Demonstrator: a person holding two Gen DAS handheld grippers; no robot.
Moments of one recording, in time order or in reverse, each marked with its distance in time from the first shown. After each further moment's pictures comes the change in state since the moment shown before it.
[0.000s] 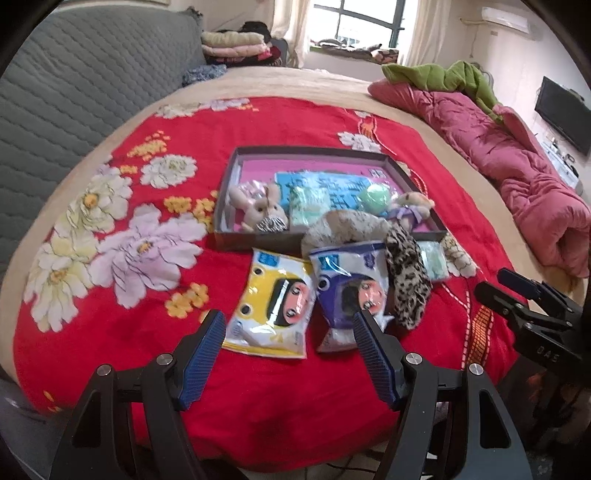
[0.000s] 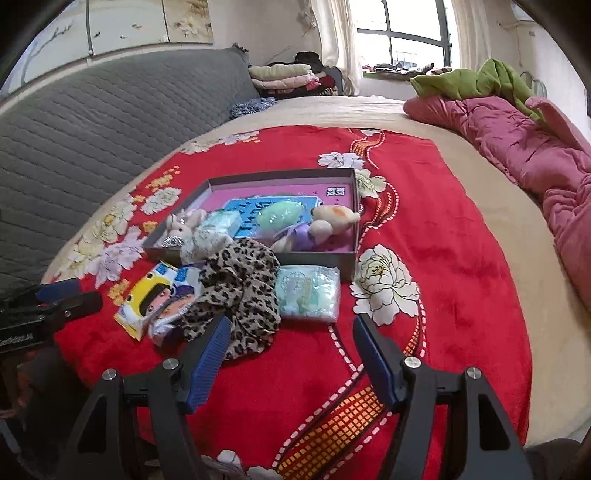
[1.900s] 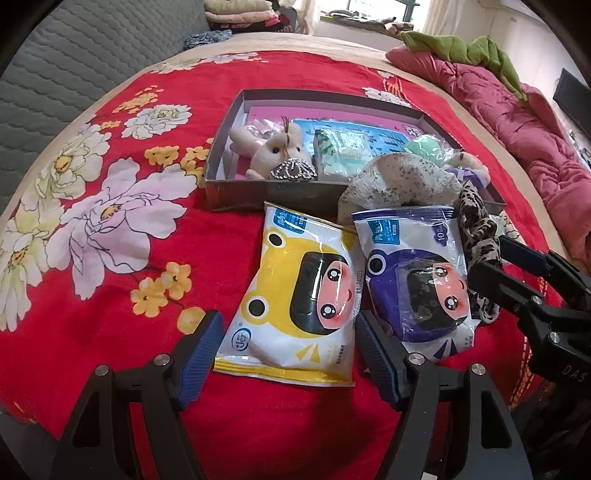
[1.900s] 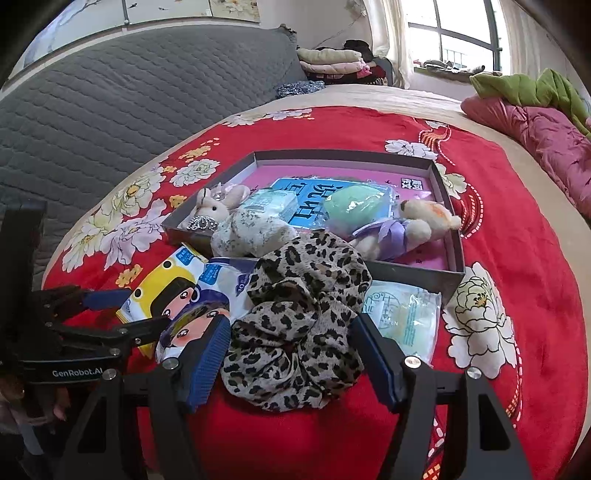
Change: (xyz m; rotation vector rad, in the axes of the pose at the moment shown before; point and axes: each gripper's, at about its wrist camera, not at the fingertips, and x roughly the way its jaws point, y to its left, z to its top) left arm 0.093 0.017 -0.007 -0.023 0.127 0.018; right arm 0.078 0.042 0.011 -0.109 0.050 0.143
